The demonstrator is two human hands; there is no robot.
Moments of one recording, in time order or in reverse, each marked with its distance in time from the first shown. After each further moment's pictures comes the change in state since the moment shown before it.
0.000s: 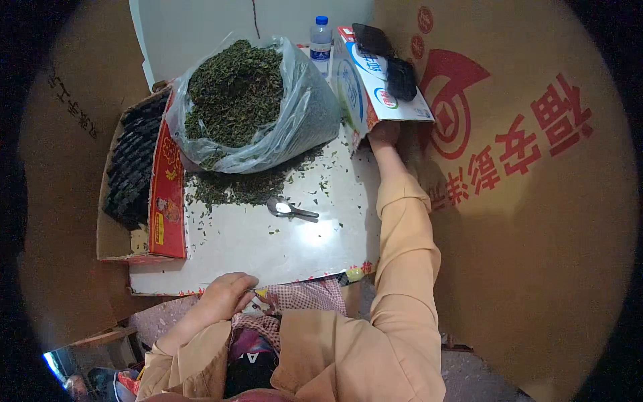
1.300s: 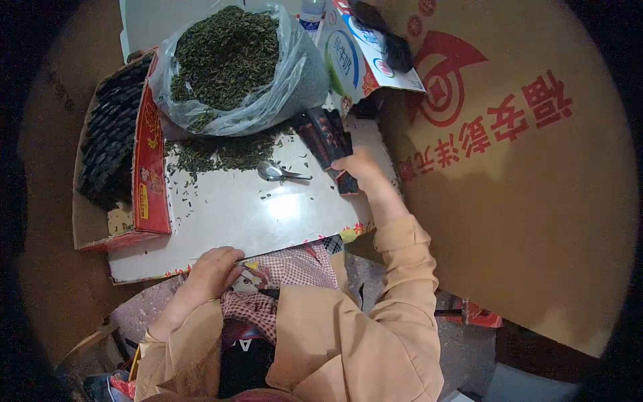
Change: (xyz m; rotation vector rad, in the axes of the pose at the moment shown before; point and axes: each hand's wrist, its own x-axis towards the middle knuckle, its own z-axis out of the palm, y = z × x) left_hand -0.023 -0.017 -0.003 -0.038 0.033 0.017; right_hand -0.156 -0.095 -0.232 1.049 -0.879 0.697
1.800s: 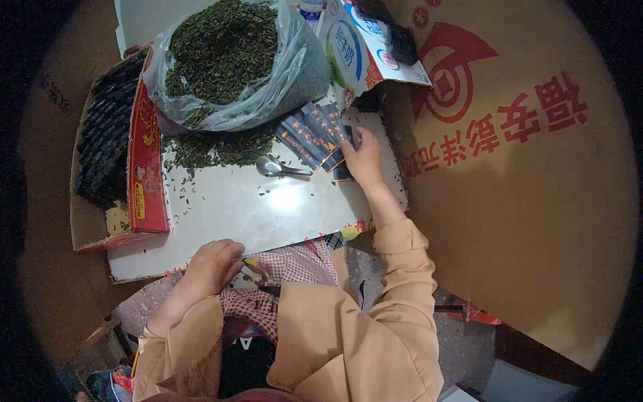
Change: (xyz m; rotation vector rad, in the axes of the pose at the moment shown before) left_hand 0.011 0.002 -0.004 -0.011 0.010 -0.016; right_hand 0.014 0.025 0.003 -0.477 0.518 -0.650
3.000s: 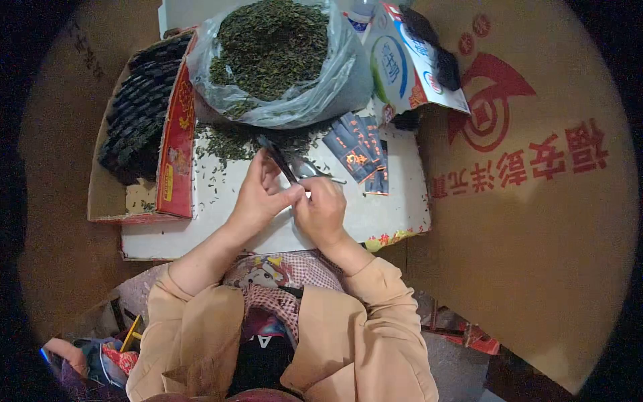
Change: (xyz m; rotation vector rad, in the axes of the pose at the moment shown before) left_hand 0.112 -0.003 0.009 -0.918 0.443 -0.217; right_hand -0.103 -0.140 0.045 0.217 0.036 -0.453
